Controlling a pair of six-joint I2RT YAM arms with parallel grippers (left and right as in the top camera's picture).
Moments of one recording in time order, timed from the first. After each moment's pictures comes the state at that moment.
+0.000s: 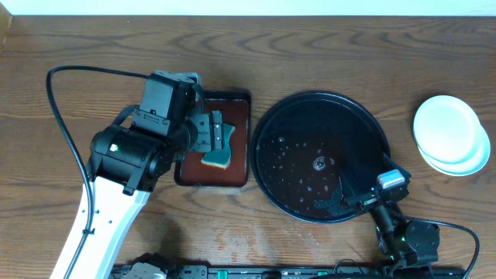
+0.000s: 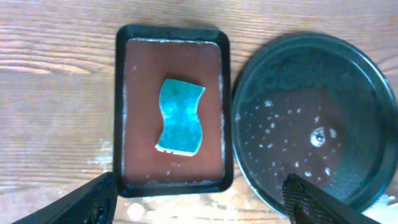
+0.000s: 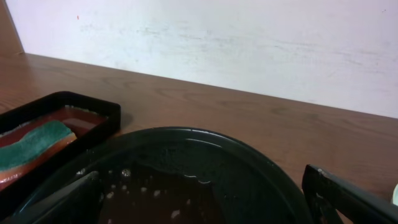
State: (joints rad) left arm -0.37 1.24 1.41 -1.15 -0.01 -0.35; right arm 0.12 0.02 0.01 -0.05 -0.23 -0.06
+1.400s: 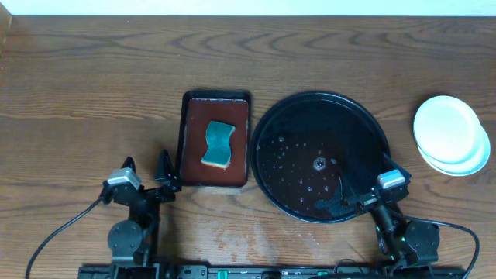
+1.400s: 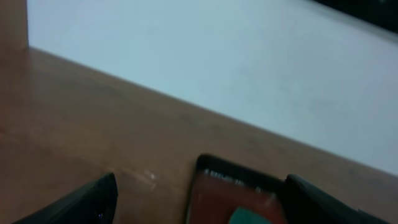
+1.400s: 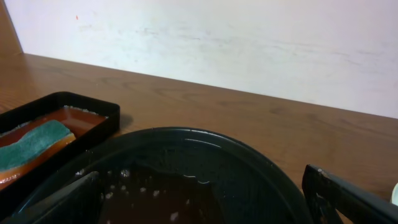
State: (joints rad) left arm -0.01 0.01 0.07 -0.08 -0.06 -0.35; right arm 0.12 0.01 0.01 -0.05 -0.23 -0.06
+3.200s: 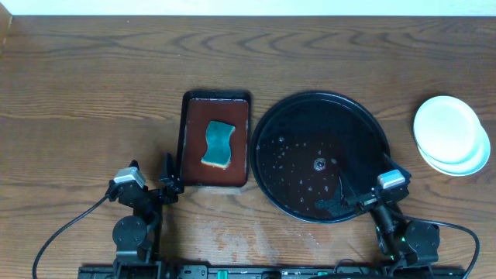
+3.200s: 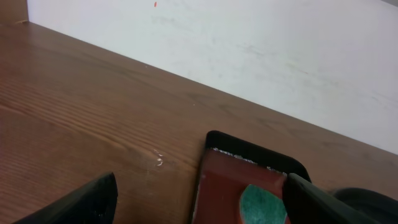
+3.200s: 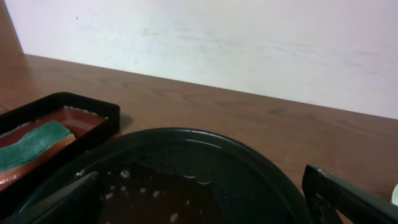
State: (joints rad) left arm -0.01 0.01 0.02 -0.11 -0.06 -0.35; right arm 0.12 0.01 0.01 -0.05 -0.23 -0.06
